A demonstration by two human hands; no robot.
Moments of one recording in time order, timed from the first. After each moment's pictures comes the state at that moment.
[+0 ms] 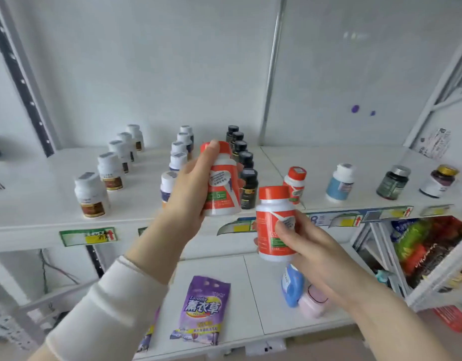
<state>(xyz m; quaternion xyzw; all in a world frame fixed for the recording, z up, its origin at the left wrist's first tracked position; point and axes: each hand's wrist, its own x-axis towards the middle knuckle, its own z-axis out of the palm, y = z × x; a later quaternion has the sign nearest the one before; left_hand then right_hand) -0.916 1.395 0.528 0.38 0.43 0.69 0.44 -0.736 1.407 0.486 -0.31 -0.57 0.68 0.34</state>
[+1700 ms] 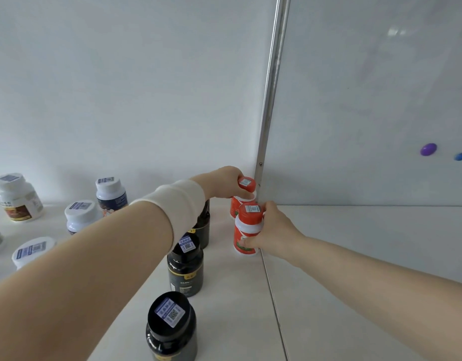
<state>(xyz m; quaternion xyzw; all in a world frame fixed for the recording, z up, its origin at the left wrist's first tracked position) -0.966 1.885 0.515 0.62 0.73 0.17 0.23 -0.823 1.851 0.485 -0.50 -0.76 0.38 0.14</state>
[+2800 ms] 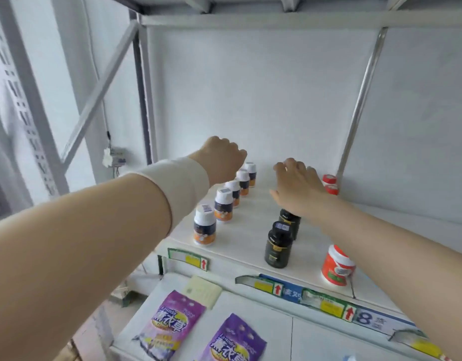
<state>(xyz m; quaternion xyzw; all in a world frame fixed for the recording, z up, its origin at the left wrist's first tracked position) -0.970 1.515 0.604 0.53 0.77 -0.18 -0.31 -0.834 1.610 0.570 -0.30 -0.94 -0.14 0.13</state>
